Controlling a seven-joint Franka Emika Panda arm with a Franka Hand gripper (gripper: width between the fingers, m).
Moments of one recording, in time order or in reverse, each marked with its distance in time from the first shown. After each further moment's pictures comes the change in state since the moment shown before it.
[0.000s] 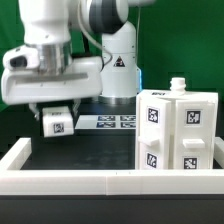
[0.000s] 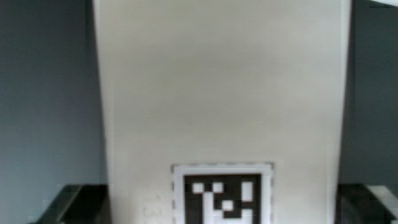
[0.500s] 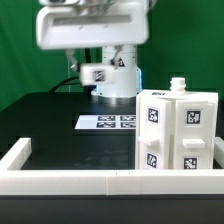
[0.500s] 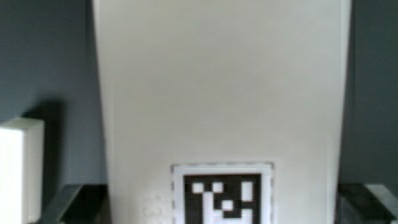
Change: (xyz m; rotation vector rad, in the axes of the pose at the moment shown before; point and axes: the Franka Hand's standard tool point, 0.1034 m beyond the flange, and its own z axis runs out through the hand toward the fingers) arm 0.059 -0.085 -0.108 -0.007 0.030 0.101
